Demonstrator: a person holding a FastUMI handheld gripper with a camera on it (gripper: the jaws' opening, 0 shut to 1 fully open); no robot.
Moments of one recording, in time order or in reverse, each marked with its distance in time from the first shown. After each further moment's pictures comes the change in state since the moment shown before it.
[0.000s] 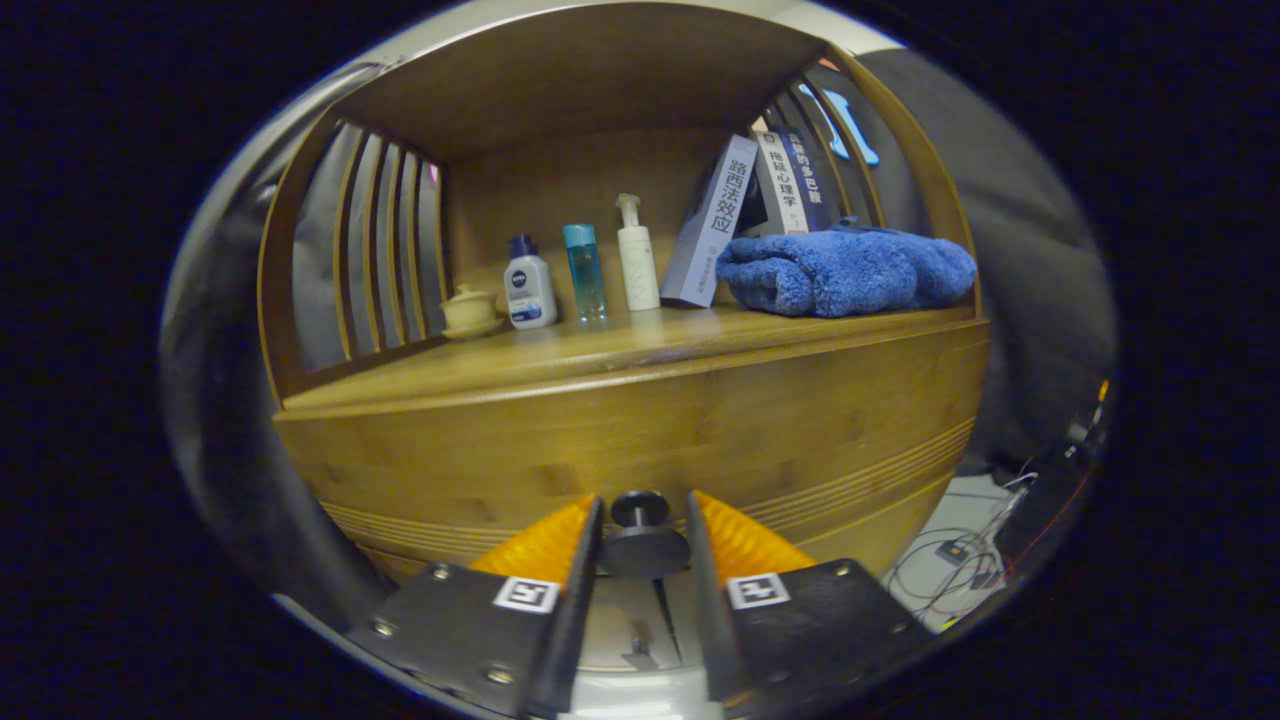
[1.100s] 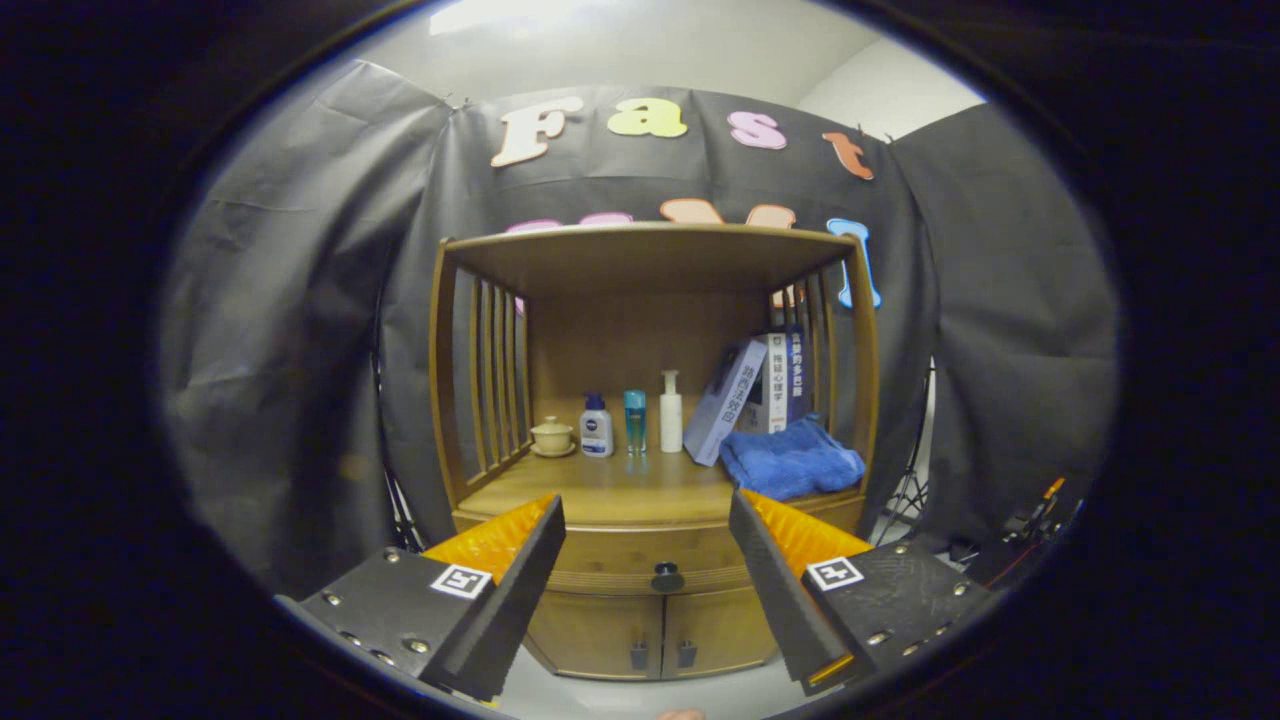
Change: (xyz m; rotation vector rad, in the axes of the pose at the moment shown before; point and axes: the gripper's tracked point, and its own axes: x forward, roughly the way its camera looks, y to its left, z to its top) arm -0.207 0.037 0.154 -0.105 -0.226 0.056
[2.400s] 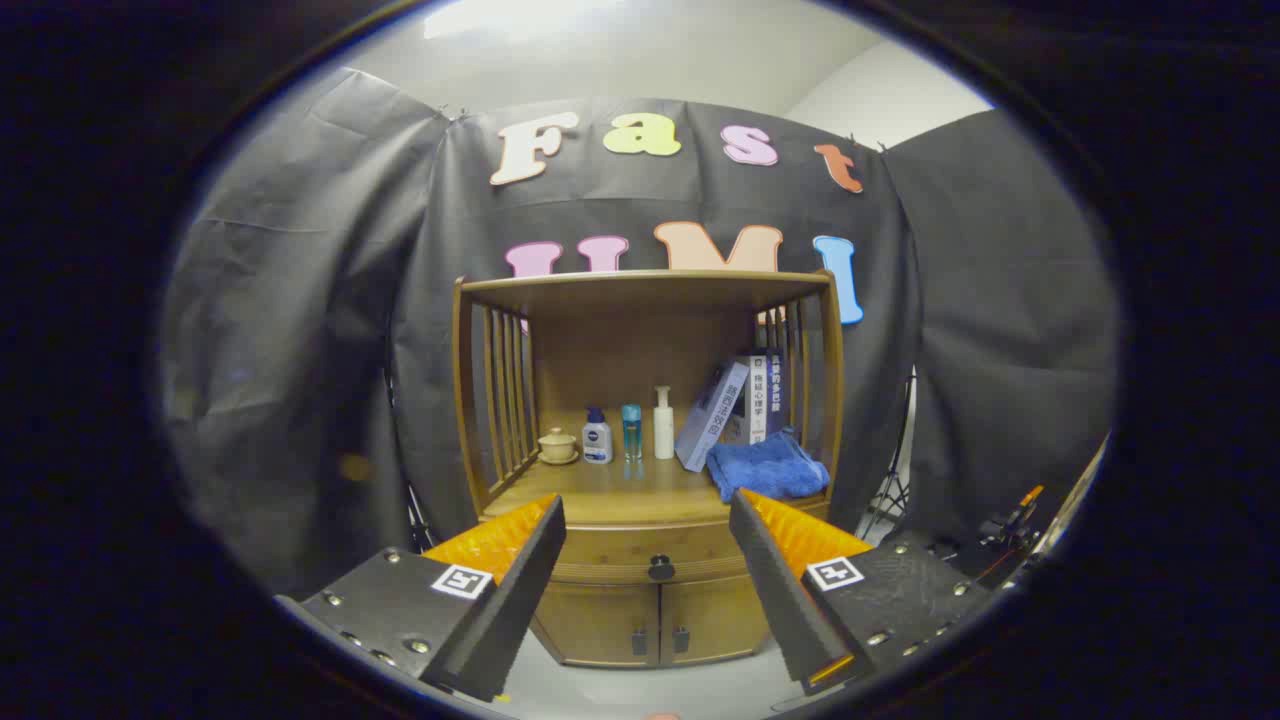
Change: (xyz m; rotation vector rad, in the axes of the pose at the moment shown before) arm -0.083 -0.002 0.062 0.008 0.008 -0.026
